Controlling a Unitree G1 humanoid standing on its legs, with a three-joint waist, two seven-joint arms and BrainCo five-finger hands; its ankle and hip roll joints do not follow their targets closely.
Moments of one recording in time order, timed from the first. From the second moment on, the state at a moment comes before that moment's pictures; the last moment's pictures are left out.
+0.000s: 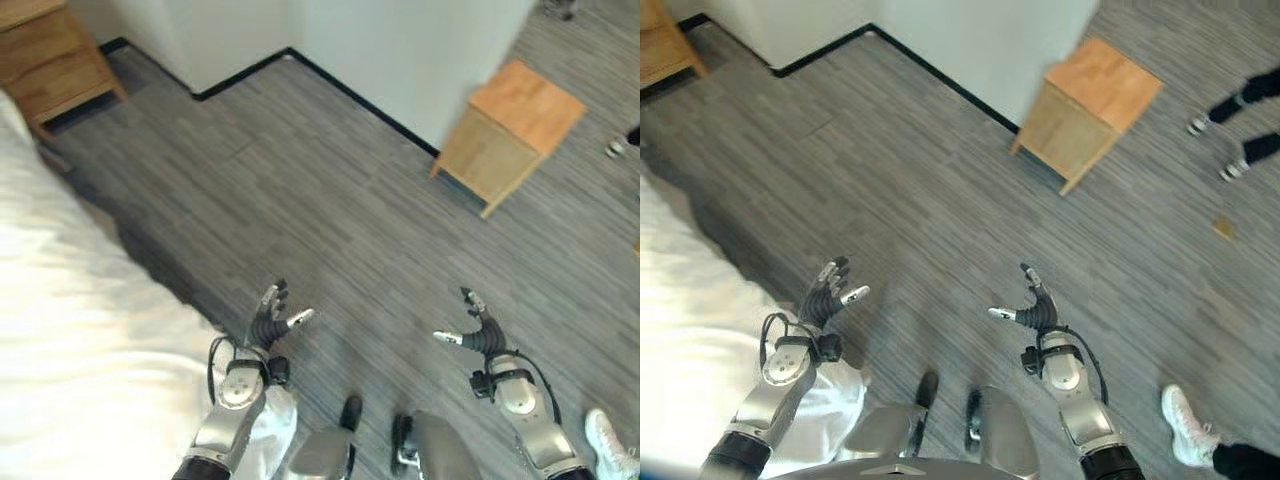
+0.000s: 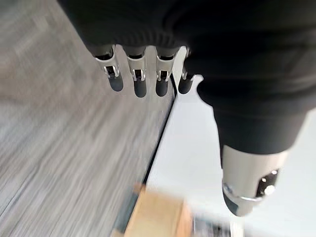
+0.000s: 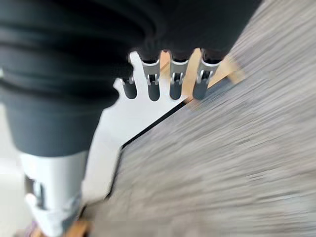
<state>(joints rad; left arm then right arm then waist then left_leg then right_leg) -0.02 0.29 -0.14 0.27 -0.30 -0.12 0.18 0.10 -0.41 0.25 -0.02 -0.12 -0.08 -0.20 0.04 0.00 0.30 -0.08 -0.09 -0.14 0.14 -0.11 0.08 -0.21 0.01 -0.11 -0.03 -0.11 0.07</state>
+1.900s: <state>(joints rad) 0.11 0.31 -0.06 0.19 -0.31 -0.11 0.17 0.00 -0.38 0.11 0.21 -0.18 -0.02 -0.24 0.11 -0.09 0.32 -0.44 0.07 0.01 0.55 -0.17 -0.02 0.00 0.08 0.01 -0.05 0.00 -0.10</state>
